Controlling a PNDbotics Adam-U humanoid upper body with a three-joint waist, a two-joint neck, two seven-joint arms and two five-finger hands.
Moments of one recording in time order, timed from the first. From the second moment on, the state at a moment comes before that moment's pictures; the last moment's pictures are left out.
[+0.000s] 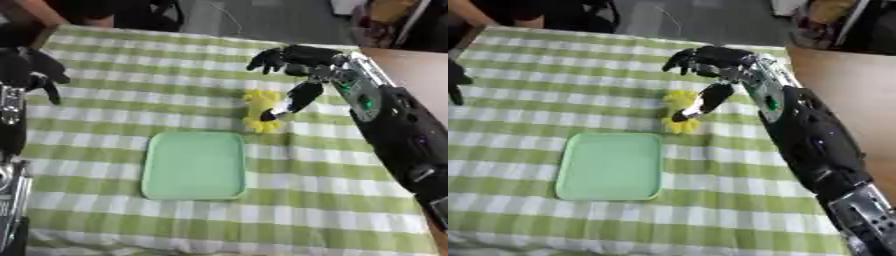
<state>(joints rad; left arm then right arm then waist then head) -0.15 0.29 0.11 -1.91 -0.20 -0.13 0.10 -0.94 -0.29 0.24 -1.01 0.82 -0.47 0.53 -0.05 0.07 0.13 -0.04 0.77</state>
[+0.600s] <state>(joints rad) -0.16 0.29 0.10 -1.91 -0.20 -0.13 0.10 -0.94 -0.24 0.23 -0.94 0.88 -0.47 0.53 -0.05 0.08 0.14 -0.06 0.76</state>
